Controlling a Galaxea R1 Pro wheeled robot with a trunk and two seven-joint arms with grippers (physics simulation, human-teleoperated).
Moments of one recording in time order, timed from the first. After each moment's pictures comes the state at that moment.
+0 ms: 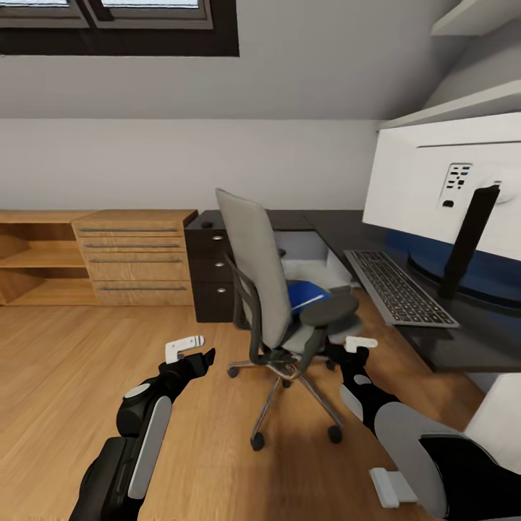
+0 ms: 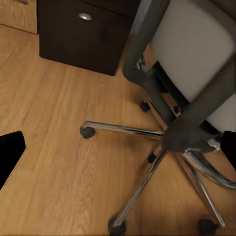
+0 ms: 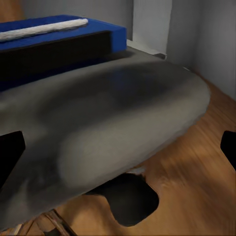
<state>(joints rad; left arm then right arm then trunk) -0.33 -0.15 -0.03 -1.58 0.24 0.67 0.18 -0.93 0.02 -0.01 -0.11 -0.02 -0.43 -0.17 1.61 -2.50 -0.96</state>
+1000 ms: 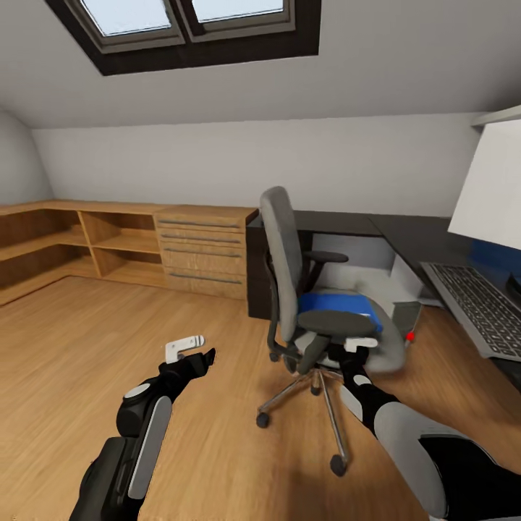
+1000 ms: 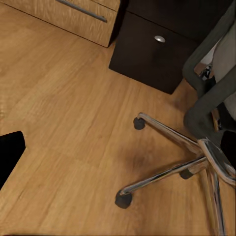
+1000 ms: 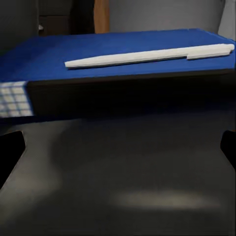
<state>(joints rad) -0.33 -0.15 -0.03 -1.58 0.24 0.67 0.18 -0.93 0.02 -0.01 -0.10 -0.02 -0.45 -0.18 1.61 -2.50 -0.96</state>
